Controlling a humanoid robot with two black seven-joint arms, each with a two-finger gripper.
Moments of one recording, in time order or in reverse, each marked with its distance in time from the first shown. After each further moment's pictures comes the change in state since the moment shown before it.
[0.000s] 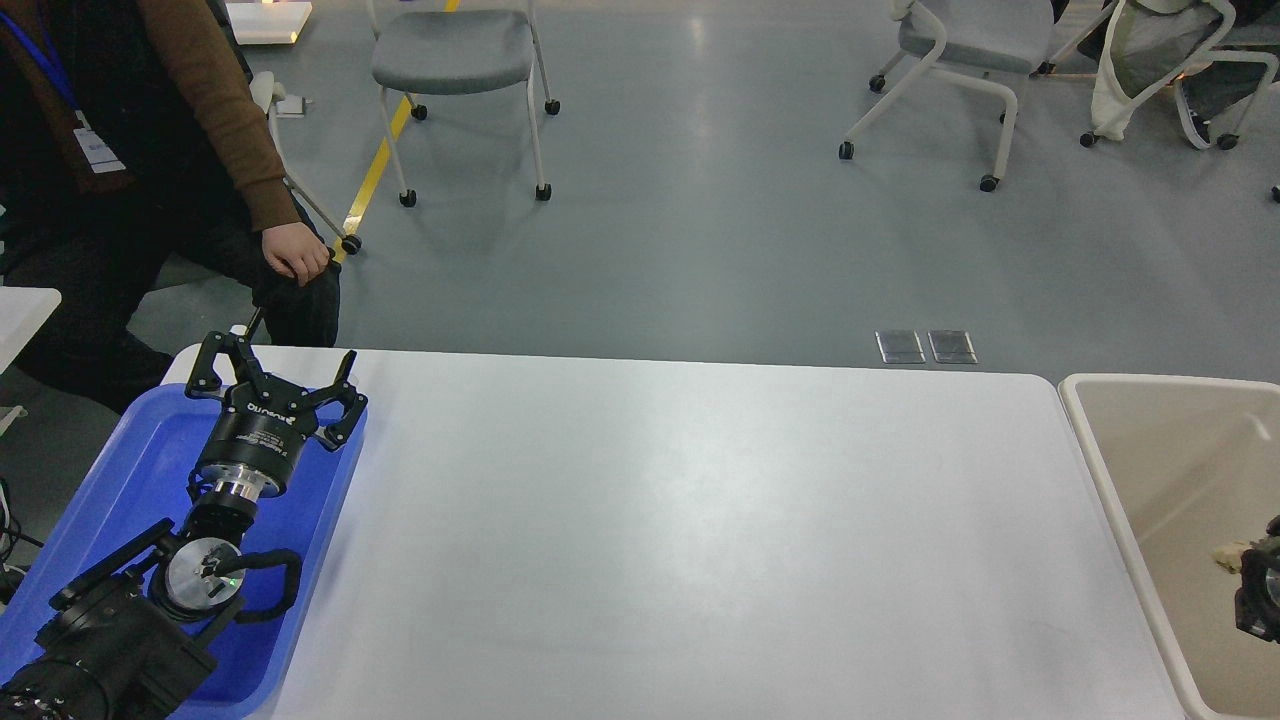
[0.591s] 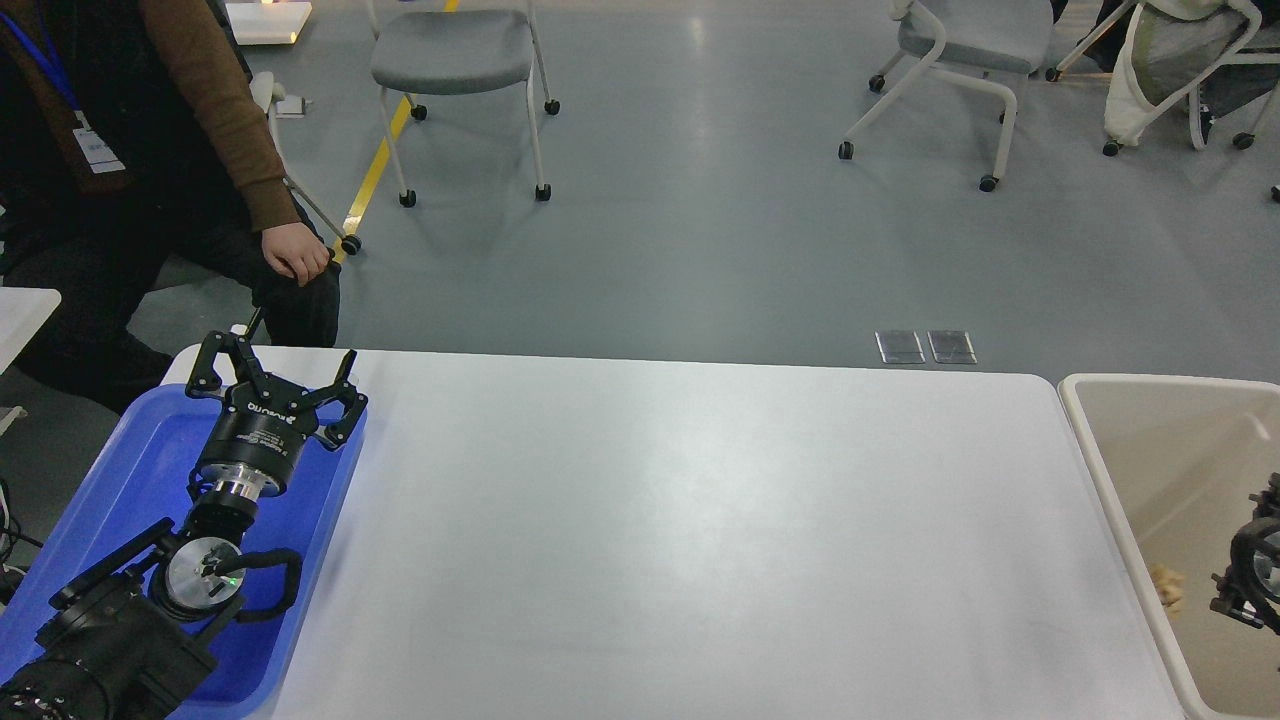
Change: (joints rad) left arm -0.002 0.000 0.001 0.000 0.000 0.000 0.000; right arm 0.028 -0.001 -0.007 0.025 0.000 0.012 0.009
